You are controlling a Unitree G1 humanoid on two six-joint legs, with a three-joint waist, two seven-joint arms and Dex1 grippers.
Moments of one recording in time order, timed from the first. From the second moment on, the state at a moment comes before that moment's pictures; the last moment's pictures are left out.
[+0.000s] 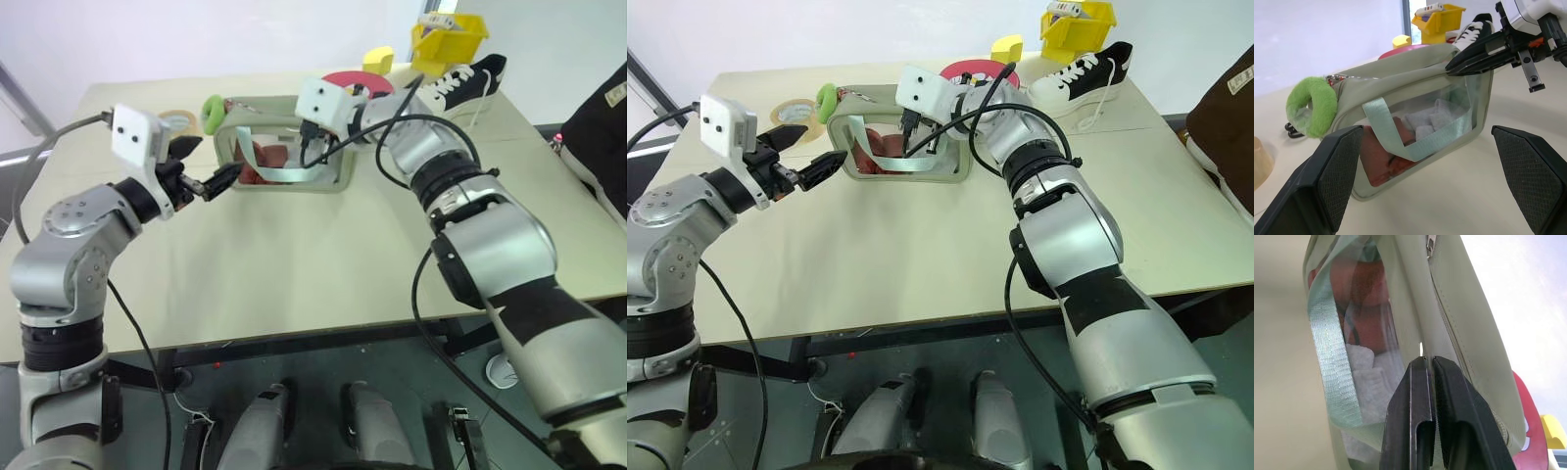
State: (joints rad) left arm -0.56 0.62 0.24 -0.27 -0.51 0.75 -0.56; right arm -1.55 -0.22 0.29 1.33 -0.33 -0.14 0.69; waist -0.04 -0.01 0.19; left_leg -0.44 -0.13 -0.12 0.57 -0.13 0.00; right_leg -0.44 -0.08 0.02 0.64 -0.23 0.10
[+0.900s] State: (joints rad) left arm -0.59 0.62 0.21 -0.23 -0.50 0.71 -0.58; right arm -1.55 -0.24 0.25 1.35 -0.36 -0.10 0.68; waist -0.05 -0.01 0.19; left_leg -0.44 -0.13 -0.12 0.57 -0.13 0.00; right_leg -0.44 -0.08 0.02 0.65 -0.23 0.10
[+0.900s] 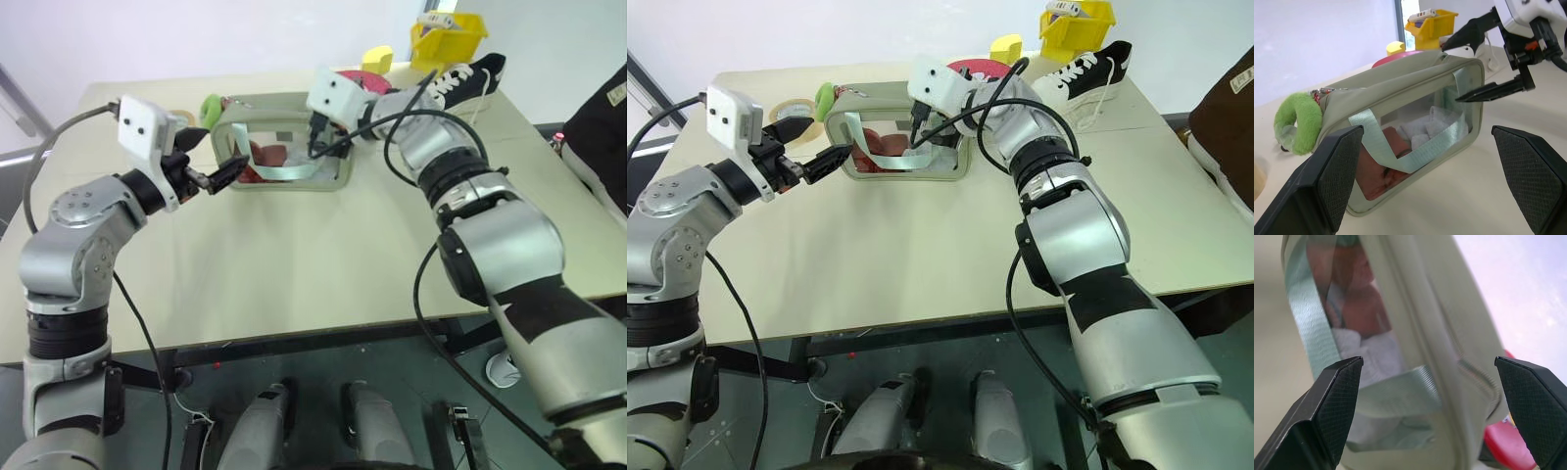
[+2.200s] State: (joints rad) left arm -0.57 0.93 0.28 -0.17 -0.65 0.80 -0.90; right arm -1.11 -0.58 0.17 0.56 -0.09 0.02 1.30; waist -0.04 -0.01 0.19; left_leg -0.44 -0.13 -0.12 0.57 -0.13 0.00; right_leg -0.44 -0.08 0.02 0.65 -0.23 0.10
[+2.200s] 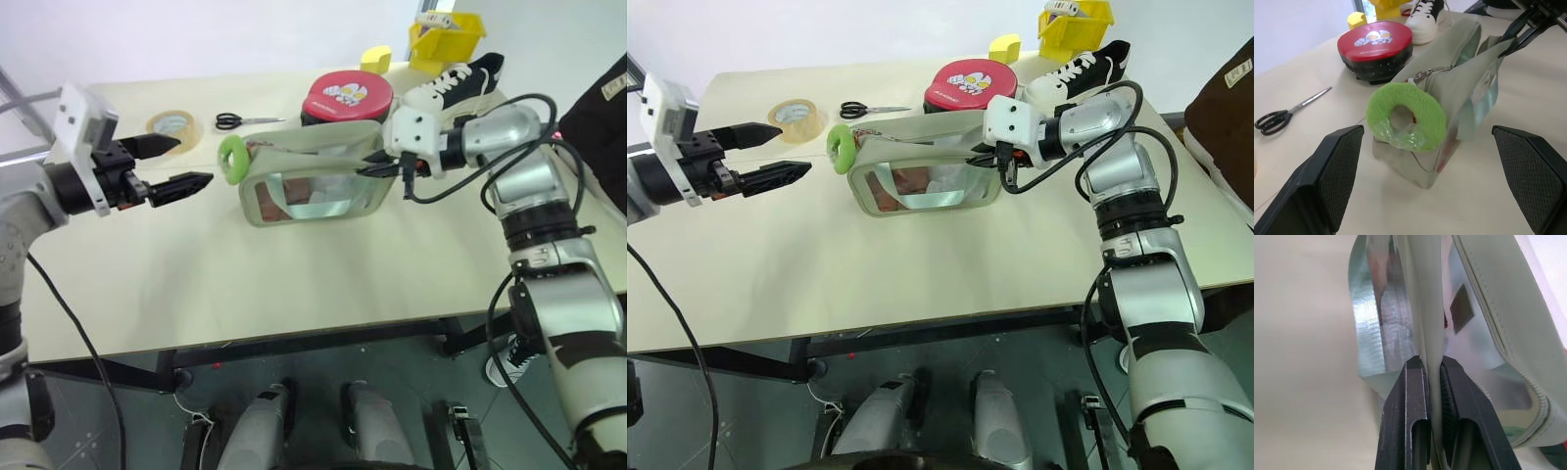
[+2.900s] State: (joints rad) left arm -0.61 0.89 0.22 -0.17 -0.64 0.77 -0.88; right arm -1.21 -0.58 0.20 0.52 -0.06 0.17 1.28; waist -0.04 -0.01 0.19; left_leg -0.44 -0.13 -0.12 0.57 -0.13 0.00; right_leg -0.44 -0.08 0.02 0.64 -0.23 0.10
